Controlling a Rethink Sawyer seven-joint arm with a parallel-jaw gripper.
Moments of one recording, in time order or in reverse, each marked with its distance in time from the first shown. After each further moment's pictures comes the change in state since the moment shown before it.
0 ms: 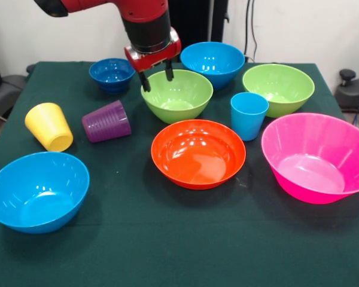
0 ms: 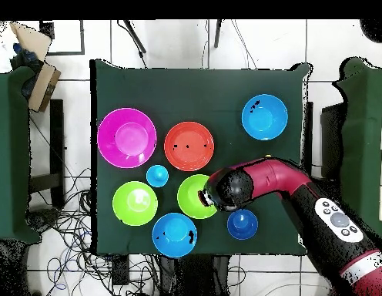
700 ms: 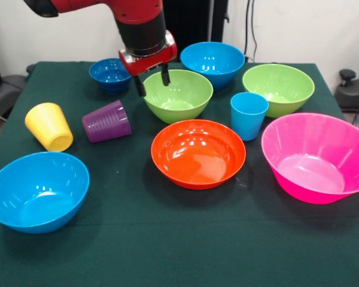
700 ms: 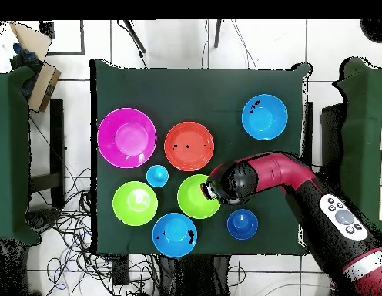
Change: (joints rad) arm -0.013 0.006 0.027 -0.047 0.000 0.026 0.000
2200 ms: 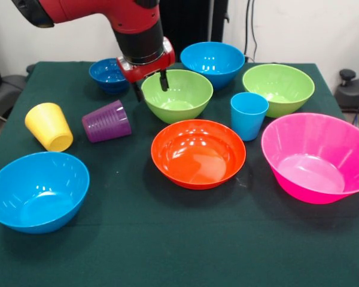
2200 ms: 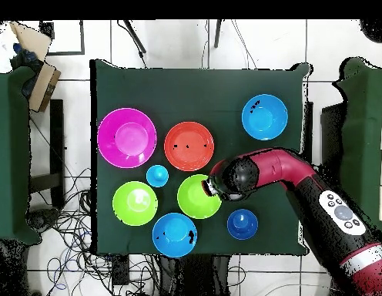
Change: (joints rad) arm -0.003 0.047 0.006 -0.041 -0.010 0.037 0.000
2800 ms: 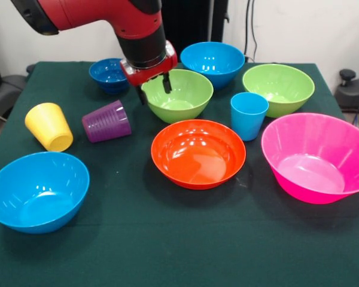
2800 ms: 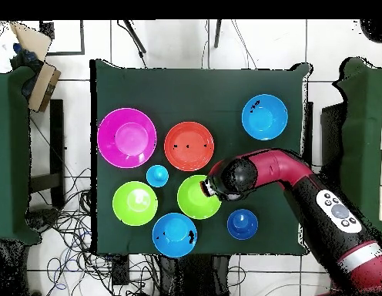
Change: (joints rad) arm -0.001 0.027 0.000 -0.006 -0.009 0.000 0.000
